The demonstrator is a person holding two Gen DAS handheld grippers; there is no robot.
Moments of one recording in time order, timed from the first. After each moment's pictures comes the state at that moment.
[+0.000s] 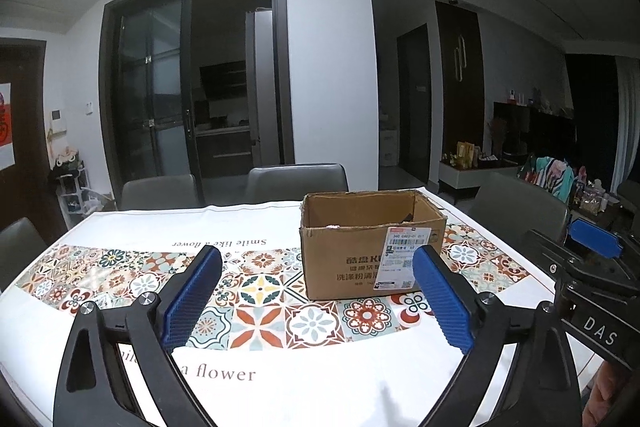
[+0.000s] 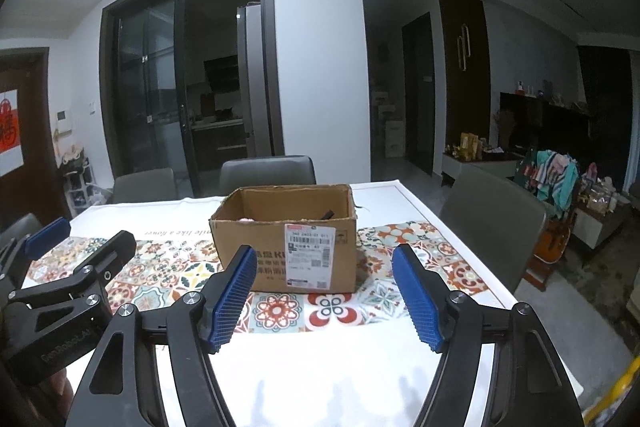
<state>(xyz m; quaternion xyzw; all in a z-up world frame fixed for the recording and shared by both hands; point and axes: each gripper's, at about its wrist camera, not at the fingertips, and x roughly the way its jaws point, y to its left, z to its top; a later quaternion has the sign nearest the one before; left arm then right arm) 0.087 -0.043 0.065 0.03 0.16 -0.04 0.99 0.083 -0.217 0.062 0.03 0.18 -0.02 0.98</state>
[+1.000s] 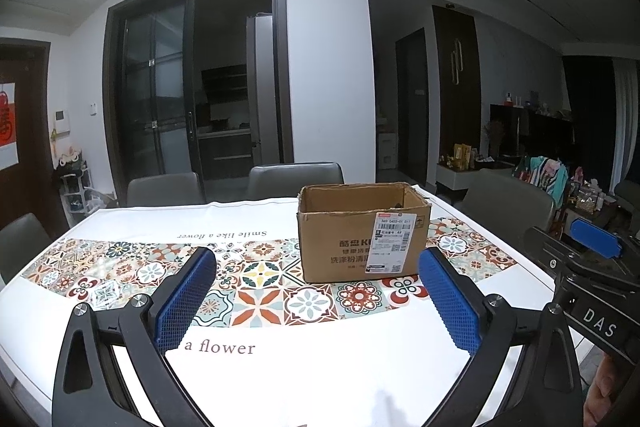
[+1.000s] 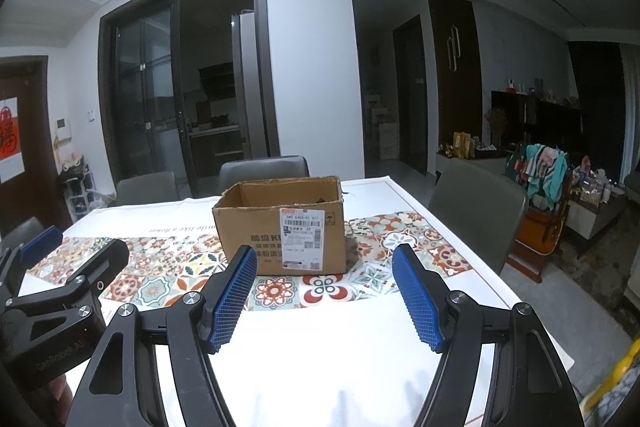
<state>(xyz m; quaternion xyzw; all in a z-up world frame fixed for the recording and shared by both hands) 0.041 -0.044 0.058 0.03 0.15 -0.04 0.99 0.038 -0.221 0.055 0.04 0.17 -0.02 0.98</state>
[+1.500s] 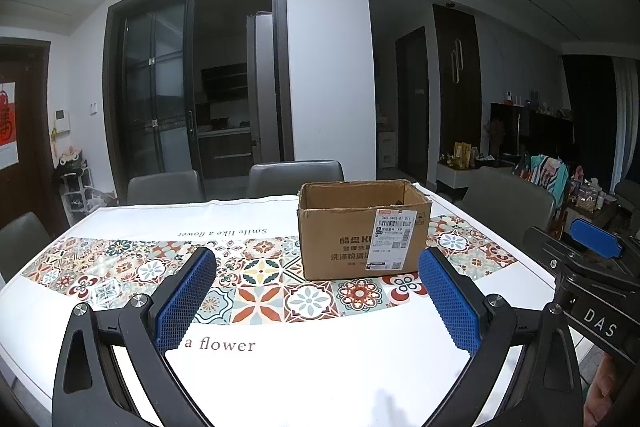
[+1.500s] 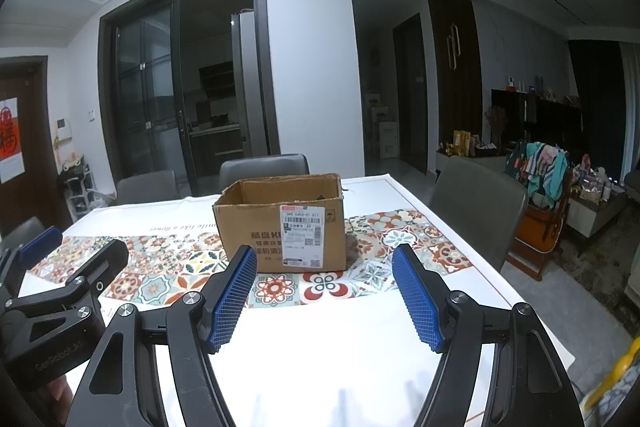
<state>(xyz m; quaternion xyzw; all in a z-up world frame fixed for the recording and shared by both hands) 0.040 -0.044 0.054 0.03 0.16 -0.04 0.99 0.035 -0.221 0.051 0.04 0.17 -0.03 0.98</state>
